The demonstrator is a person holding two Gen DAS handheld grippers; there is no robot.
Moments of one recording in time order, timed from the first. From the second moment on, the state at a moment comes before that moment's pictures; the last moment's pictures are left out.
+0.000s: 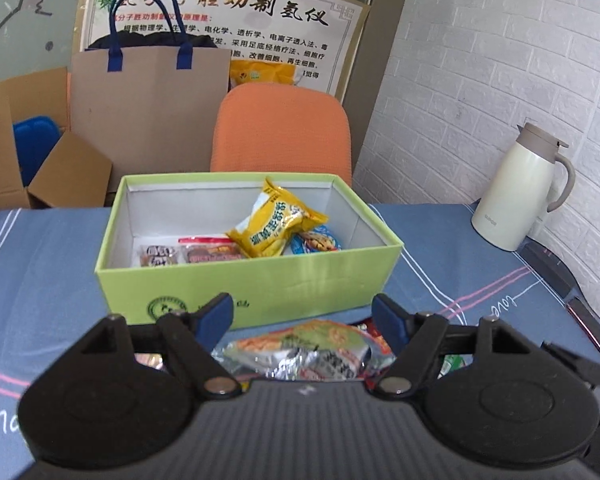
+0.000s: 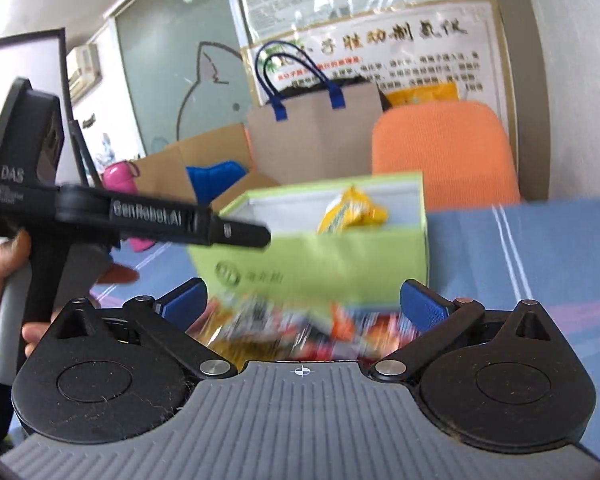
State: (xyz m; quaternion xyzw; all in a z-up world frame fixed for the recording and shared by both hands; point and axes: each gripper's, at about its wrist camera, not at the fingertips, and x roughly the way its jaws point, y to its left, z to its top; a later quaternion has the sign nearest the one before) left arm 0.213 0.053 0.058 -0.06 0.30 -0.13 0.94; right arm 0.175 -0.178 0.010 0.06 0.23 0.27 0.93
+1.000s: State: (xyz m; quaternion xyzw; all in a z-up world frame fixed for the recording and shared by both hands) left arm 0.139 0.042 -0.022 -0.13 0.42 -0.23 0.86; right arm 0.083 -0.118 -0.052 0.00 0.32 0.28 0.90
